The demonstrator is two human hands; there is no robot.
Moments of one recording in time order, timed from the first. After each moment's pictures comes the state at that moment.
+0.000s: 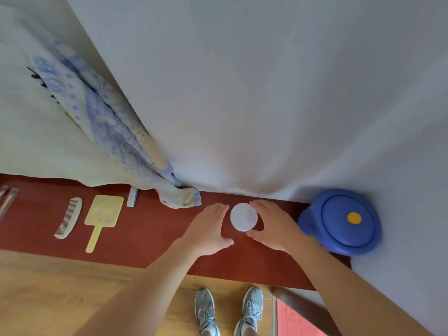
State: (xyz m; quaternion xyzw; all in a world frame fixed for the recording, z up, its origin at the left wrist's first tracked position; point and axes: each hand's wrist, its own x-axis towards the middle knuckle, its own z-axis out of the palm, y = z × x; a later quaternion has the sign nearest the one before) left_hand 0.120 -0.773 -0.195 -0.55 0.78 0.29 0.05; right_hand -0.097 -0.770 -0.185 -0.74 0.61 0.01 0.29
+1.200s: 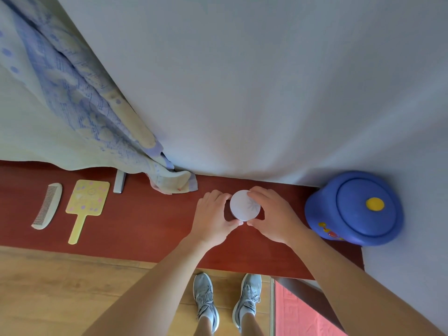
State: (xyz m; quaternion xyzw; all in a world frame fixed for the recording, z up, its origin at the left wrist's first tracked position) left_hand 0.104 -0.768 -0.267 -0.61 0.75 0.22 -0.13; right_hand -0.093 -0.766 -0.225 -0.75 0.59 -0.09 0.29
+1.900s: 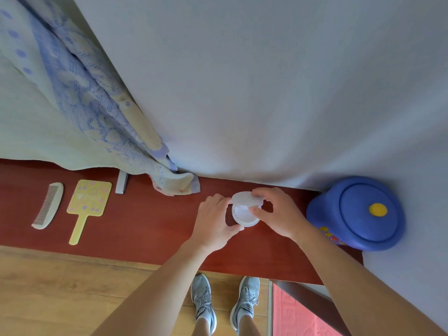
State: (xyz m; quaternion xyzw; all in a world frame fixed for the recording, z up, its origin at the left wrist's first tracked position) left_hand 0.108 -0.765 -0.265 -0.60 0.75 0.26 -0.12; right_hand -0.097 -0.779 -0.217 -0.65 0.63 -0.13 0.40
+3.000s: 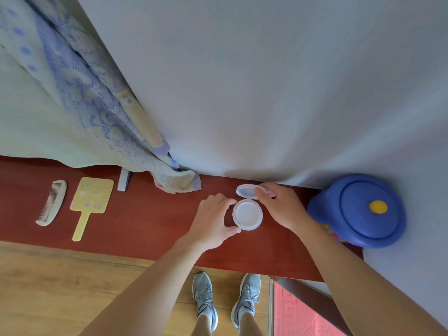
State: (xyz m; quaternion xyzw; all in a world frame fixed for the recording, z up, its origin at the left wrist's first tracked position) left_hand 0.118 -0.766 -0.258 -0.56 0.78 0.28 -0.07; right_hand -0.098 -0.788 -0.221 -0.57 0.68 -0.16 0.43
